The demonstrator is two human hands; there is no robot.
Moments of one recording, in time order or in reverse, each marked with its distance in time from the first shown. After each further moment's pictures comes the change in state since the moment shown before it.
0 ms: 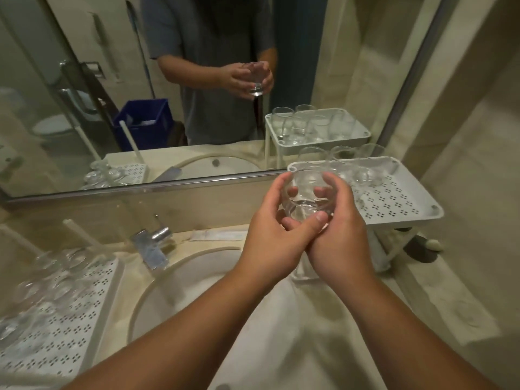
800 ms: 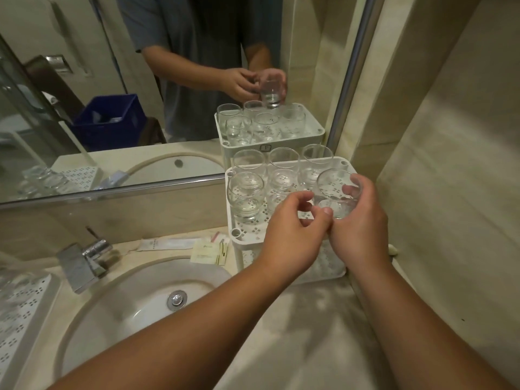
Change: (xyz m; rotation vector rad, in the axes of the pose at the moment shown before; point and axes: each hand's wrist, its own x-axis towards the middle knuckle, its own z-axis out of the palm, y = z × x) left_hand 0.066 -0.035 0.161 0.179 -0.018 -0.133; right_hand 0.085 0.129 -0.117 -0.192 0.200 0.125
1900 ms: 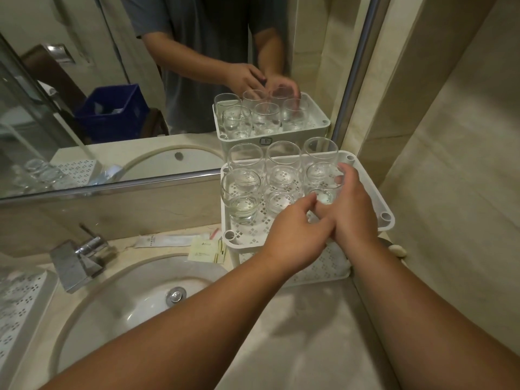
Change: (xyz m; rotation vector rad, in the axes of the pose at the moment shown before) left_hand 0.028 -0.005 0.009 0.152 -0.179 -0.134; right_hand 0.045 0.016 0.031 -0.231 -0.177 0.034
